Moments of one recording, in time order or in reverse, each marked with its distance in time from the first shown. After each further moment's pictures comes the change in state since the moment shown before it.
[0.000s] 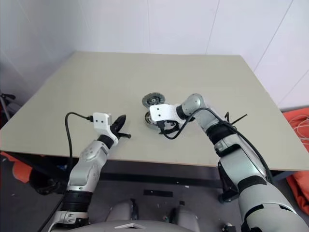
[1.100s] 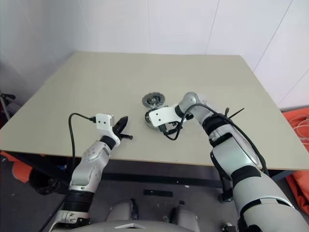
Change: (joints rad) left arm -0.002 -0.003 -0.016 0.023 0.002 -0.010 -0.001; right arm -0.103 0.070 0.018 0.261 -0.122 -0.199 -0.015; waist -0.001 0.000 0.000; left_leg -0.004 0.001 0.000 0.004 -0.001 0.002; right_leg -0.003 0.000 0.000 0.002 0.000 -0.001
